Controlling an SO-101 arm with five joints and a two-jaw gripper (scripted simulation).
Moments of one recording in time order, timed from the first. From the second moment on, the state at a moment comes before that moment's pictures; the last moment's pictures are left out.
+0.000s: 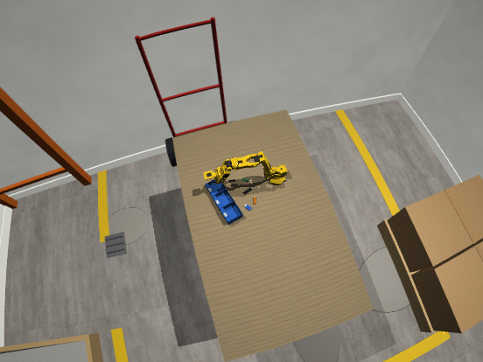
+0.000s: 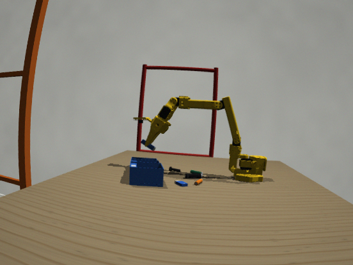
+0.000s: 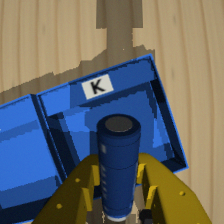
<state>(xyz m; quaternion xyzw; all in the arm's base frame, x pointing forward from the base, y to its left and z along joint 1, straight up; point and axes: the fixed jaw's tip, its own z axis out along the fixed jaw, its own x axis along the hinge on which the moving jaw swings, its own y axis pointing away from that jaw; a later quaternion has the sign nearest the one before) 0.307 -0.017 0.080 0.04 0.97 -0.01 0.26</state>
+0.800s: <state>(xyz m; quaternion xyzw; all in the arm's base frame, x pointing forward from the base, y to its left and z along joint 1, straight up) 0.309 -0.017 0.083 0.04 0.96 -0.01 0.26</state>
